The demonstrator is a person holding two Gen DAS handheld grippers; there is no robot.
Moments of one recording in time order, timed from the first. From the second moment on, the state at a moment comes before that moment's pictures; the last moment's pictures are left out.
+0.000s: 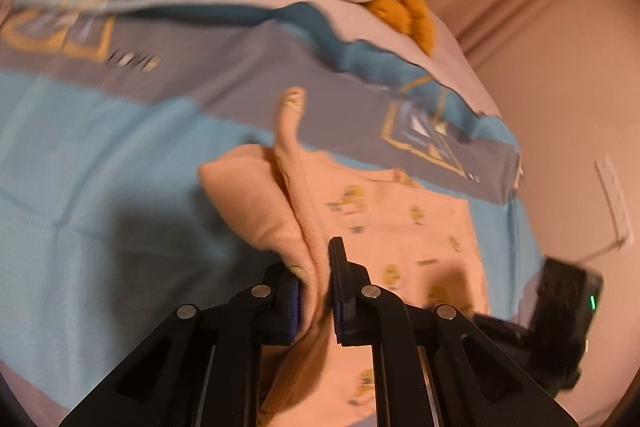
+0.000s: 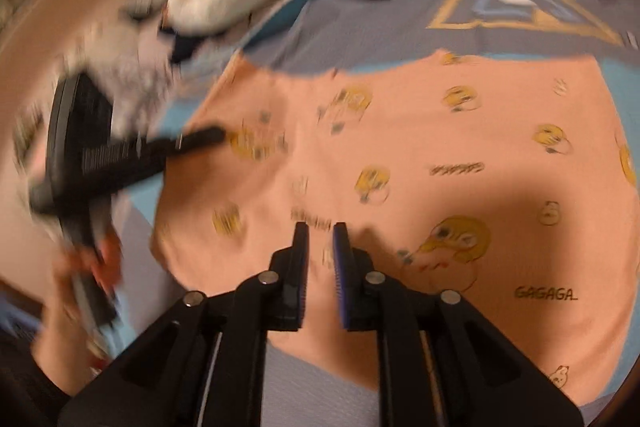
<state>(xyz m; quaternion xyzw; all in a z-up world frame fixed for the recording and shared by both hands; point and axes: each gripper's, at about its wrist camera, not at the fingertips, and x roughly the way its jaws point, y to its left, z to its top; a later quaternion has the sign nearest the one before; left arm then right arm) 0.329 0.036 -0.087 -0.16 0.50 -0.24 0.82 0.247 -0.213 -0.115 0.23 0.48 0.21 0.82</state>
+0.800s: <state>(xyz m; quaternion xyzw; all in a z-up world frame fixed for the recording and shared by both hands) 0.275 -0.015 -0.093 -0.09 0.51 -0.29 0.80 0.286 -0.254 -0.158 0.44 0.52 0.15 0.72</state>
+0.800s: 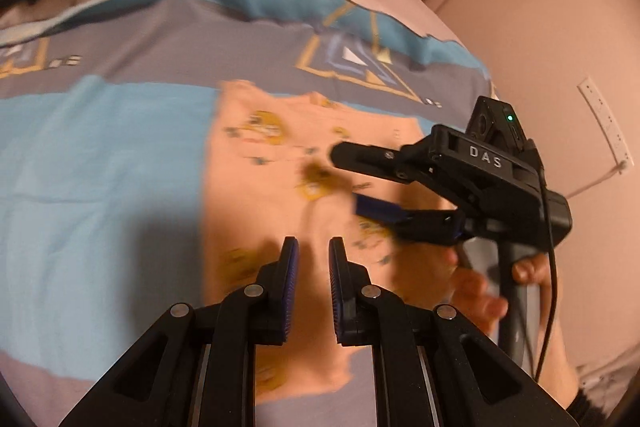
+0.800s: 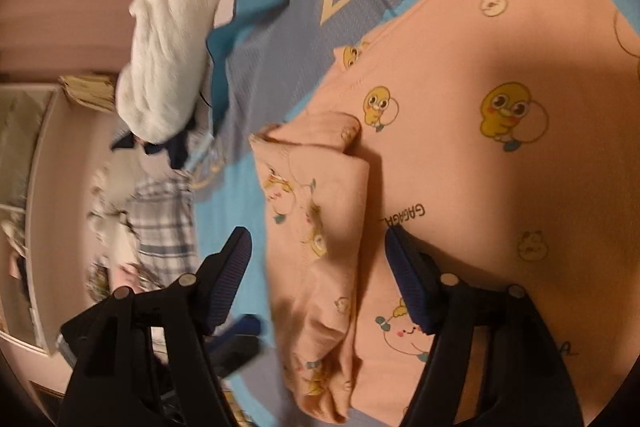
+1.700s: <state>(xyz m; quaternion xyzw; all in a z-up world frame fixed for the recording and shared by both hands) 0.277 -0.009 -0.110 -0.16 0.52 -0.30 0.78 0.301 -0.305 -0.075 0.27 0.46 0.10 0.84</state>
